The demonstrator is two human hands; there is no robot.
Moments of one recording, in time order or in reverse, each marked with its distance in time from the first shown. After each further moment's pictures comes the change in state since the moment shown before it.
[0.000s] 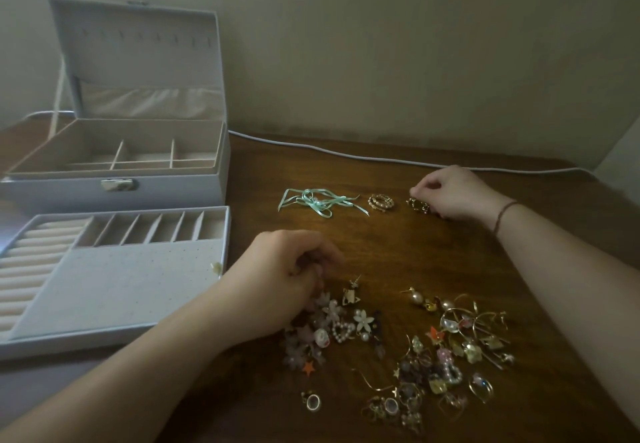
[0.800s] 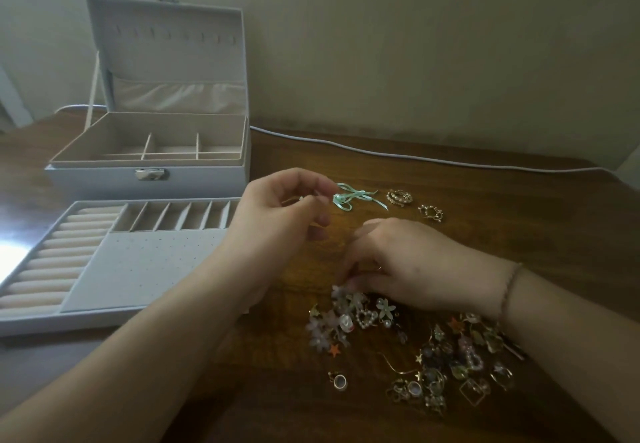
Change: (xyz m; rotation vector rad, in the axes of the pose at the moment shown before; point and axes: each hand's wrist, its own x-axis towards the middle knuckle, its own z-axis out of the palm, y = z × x) left_hand 0.006 0.007 -0.018 -0.583 0.369 -0.094; right_hand -0.115 -0.093 0.037 -0.288 -0.241 -0.810
